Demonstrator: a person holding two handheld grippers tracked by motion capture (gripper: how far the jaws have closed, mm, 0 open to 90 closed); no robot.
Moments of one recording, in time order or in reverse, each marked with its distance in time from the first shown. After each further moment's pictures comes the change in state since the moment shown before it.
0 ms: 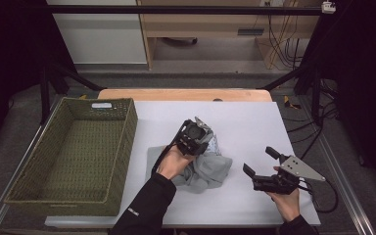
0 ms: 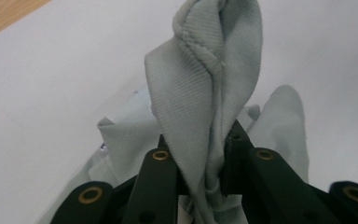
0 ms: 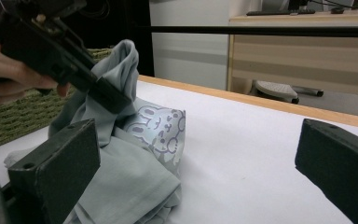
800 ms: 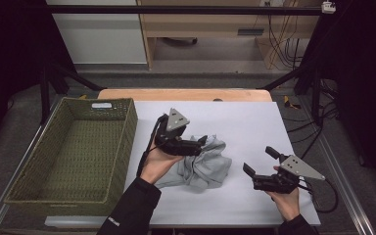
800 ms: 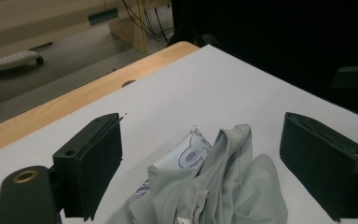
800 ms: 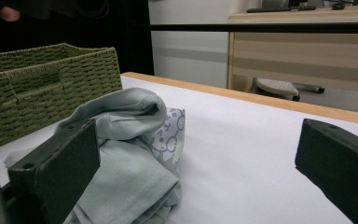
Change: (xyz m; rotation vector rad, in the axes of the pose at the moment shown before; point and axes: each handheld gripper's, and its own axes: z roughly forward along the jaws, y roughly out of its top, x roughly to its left) left arm 0.001 -0.017 -0.088 -0.410 0.076 -0.034; right arm -0.002 0.000 0.002 0.005 -0.001 0.005
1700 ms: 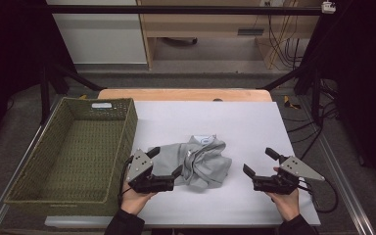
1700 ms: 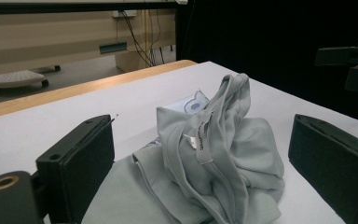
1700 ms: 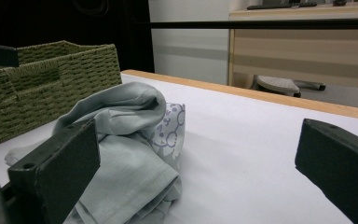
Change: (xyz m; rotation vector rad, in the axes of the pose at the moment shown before) left arm 0.005 -0.112 -0.042 -0.211 0.012 -0.067; right arm -0.001 -0.004 -0.001 0.010 0.001 0.009
